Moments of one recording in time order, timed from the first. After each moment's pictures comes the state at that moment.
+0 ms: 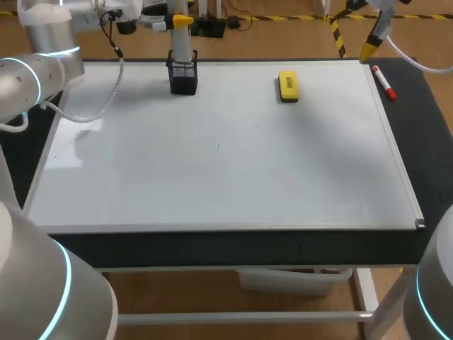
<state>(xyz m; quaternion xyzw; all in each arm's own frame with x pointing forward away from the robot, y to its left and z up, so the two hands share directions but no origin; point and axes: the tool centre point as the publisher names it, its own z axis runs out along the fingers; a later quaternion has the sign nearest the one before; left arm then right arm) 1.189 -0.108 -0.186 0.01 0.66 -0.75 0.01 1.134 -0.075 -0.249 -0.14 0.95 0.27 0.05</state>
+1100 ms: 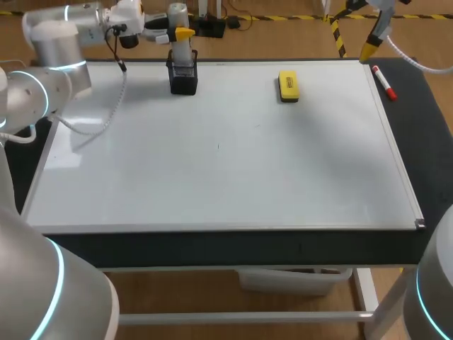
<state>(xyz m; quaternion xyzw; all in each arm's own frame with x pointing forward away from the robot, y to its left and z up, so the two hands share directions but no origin) 1.203 -0.107 -0.230 -0.03 0.67 -0.74 0.02 1.134 -0.075 -0.249 -0.14 0.95 0.27 0.05</state>
